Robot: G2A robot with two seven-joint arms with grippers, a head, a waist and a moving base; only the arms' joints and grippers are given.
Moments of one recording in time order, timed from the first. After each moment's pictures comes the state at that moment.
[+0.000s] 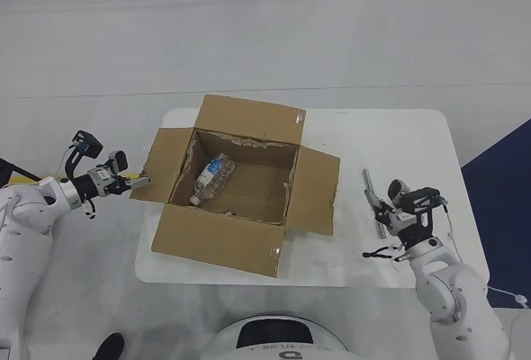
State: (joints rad) left arm 1.22 -0.85 -1.49 -1.12 0.71 -1.01 -0.42; right arm -1.92 -1.24 1.70 -1.95 -1.16 -0.39 0.12
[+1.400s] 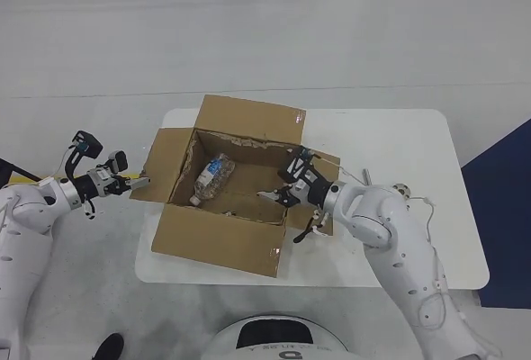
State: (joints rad) left arm 1.22 -0.85 -1.49 -1.12 0.71 -1.01 -0.42; right arm -1.34 -1.27 1.19 -1.81 -1.12 -0.54 0.58
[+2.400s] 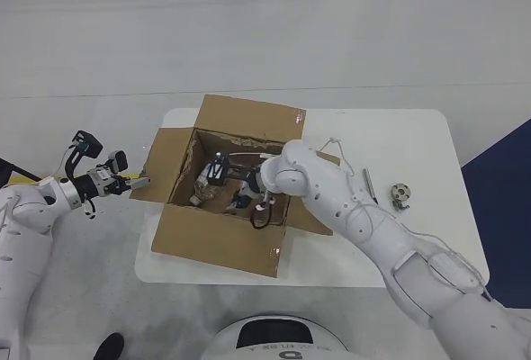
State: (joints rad) left arm 1.22 -0.85 -1.49 -1.12 0.71 -1.01 -0.42; right arm -0.67 -1.49 0.57 -1.03 -0.88 -0.63 0.83
